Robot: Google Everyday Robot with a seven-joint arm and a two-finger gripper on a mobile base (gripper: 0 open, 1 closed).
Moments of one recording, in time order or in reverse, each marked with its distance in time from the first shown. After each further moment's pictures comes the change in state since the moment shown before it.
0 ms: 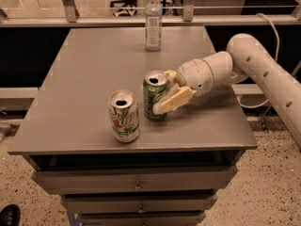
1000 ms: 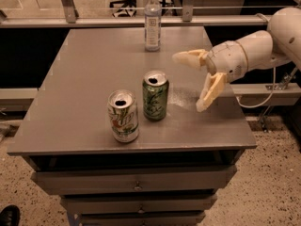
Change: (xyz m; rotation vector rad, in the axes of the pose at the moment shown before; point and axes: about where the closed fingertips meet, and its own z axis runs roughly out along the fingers) arm -0.019 0.010 -0.070 0.174 0.162 -0.024
